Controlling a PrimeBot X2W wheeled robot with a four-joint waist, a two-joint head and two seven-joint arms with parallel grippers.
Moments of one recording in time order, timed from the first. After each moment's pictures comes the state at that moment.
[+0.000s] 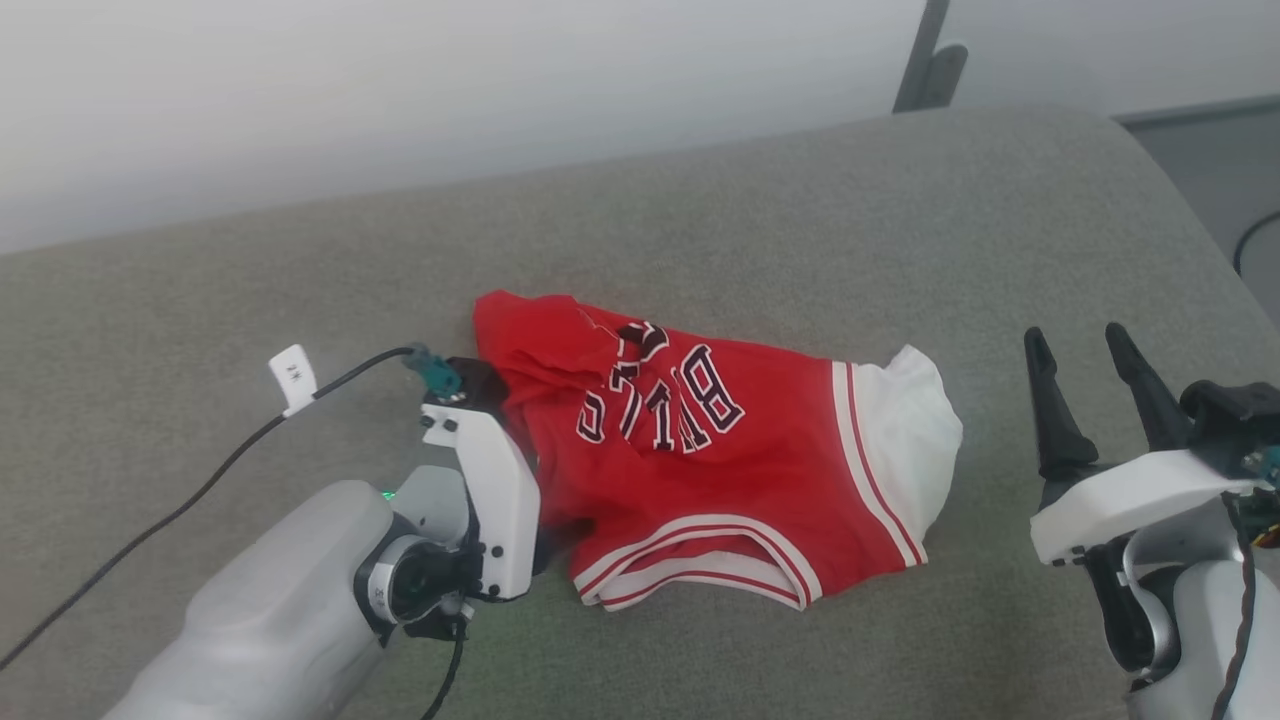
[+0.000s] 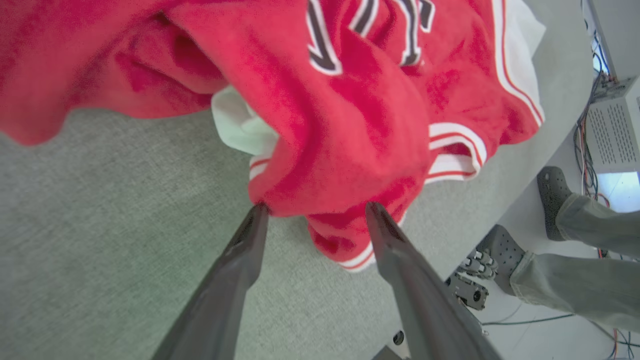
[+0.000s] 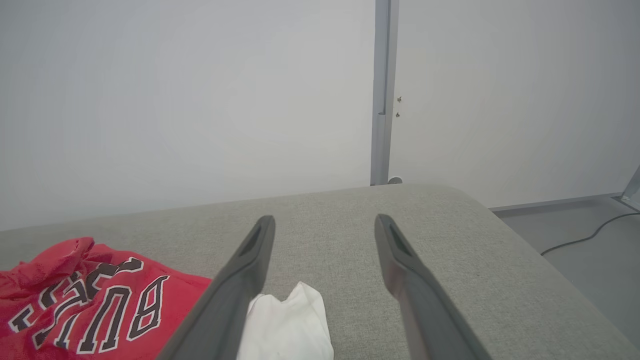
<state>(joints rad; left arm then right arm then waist) -0.67 0.44 -0.88 0.42 -1.17 0.06 0.62 -0.22 -0.14 -0.07 0.17 0.25 0.13 -0.07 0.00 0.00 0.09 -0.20</state>
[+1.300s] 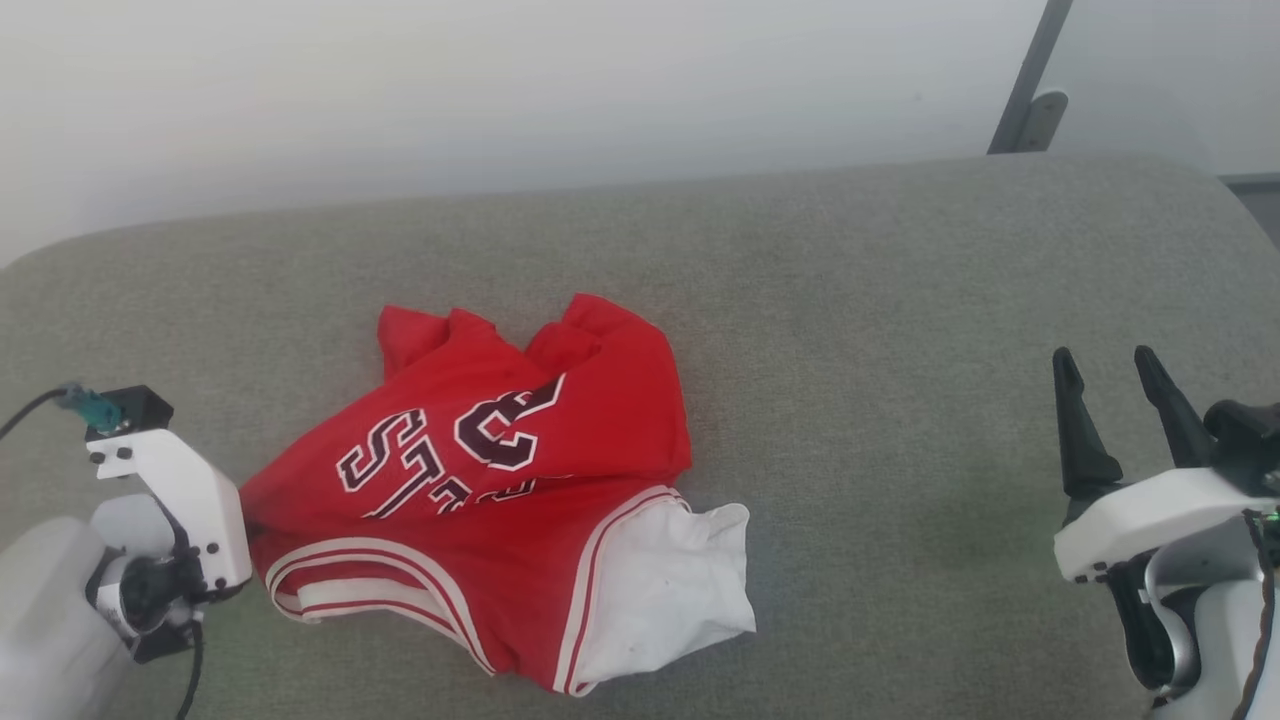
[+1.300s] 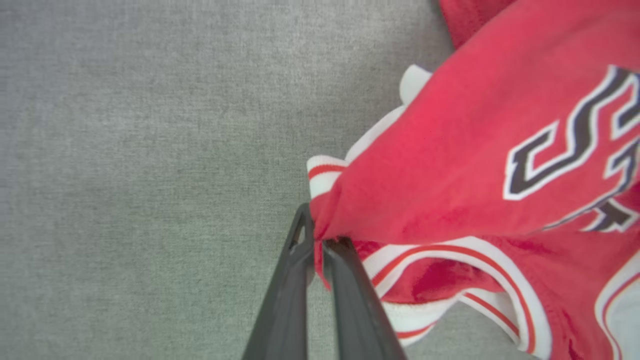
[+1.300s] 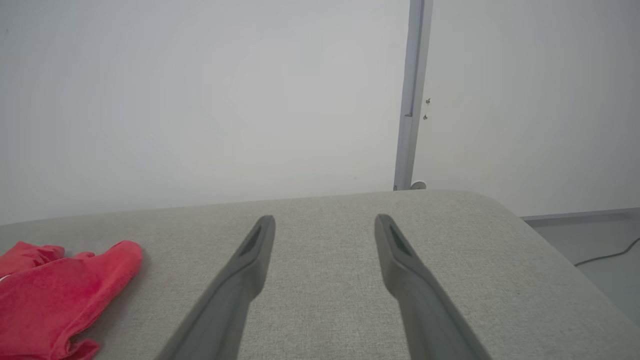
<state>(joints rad) -0.64 0.64 -0.75 0.78 -1.20 0.02 0.46 -0.20 -0.14 -0.11 0.18 0.24 0.13 -0.07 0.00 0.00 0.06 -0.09</state>
